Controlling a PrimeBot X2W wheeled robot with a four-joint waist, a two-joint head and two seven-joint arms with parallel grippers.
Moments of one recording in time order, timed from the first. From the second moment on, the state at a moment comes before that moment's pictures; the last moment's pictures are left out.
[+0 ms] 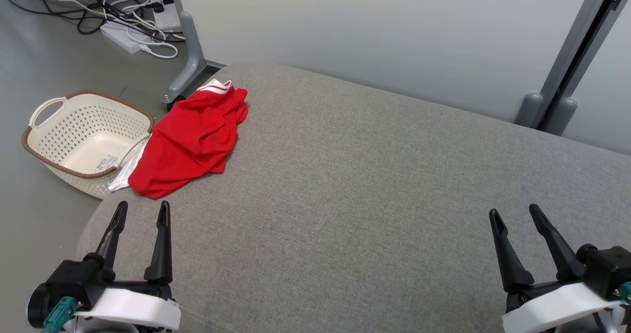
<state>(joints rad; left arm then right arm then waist) -0.01 0.29 -0.21 0.05 -0.44 0.11 -0.24 0.08 -0.05 0.01 -0.14 0.22 0.13 0.03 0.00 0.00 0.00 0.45</state>
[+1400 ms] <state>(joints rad) -0.59 0.36 -0.07 0.82 -0.61 -0.04 -0.17 -0.16 -0.11 0.09 -0.18 0.17 0.13 0.07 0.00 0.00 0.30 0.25</state>
